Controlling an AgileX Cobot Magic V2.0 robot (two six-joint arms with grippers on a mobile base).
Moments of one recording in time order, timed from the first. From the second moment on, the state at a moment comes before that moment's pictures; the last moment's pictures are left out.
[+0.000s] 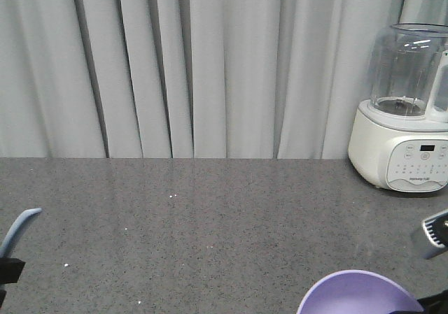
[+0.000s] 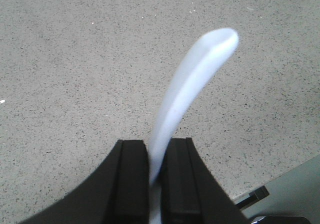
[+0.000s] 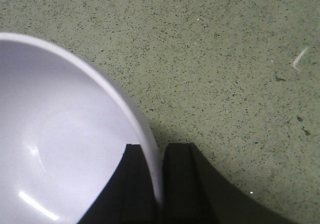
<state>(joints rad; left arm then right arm) -0.20 0.99 -1.06 -0.25 0.94 0.32 0.27 0.95 -0.90 0.13 0.87 -0.15</state>
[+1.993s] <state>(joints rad) -0.20 0.99 -1.06 -0.25 0.94 0.32 0.27 0.95 -0.90 0.13 0.87 -0.15</state>
